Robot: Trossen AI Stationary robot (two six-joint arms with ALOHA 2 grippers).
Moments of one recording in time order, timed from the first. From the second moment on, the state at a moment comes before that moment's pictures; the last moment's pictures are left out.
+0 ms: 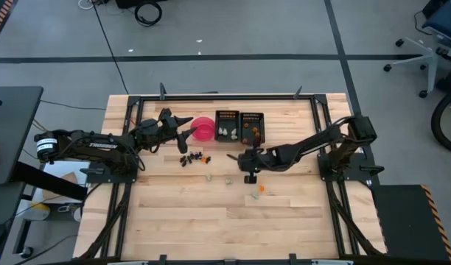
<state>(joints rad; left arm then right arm) 0.34 1.08 0.24 0.74 -0.13 0.01 0.12 1.69 0.87 -0.07 0.43 0.00</state>
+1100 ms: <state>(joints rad) 0.34 1.08 0.24 0.73 -0.13 0.01 -0.21 1.62 0.87 -0.26 0.36 0.27</state>
